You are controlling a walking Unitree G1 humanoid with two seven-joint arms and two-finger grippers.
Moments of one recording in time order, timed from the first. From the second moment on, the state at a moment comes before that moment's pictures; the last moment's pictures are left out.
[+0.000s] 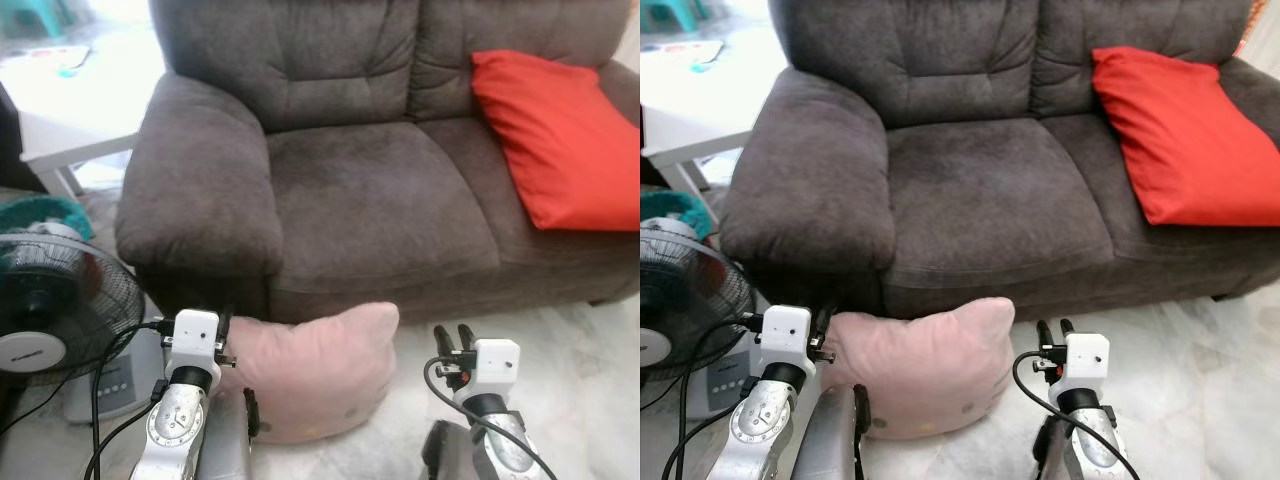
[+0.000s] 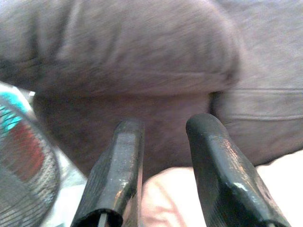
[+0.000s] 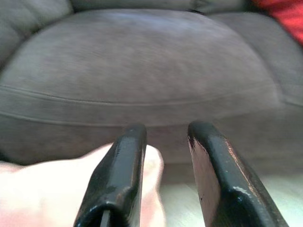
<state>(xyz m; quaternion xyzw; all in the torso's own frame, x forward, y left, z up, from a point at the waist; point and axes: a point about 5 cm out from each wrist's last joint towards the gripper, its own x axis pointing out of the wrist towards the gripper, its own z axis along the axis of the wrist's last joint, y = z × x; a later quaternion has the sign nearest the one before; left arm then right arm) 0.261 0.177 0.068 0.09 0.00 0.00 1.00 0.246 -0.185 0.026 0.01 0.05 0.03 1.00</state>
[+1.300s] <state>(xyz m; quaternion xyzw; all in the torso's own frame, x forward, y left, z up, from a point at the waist) 0.261 0.174 0.066 0.10 0.01 -0.02 0.99 0.247 -0.162 0.032 -0.01 0.05 0.07 1.00</state>
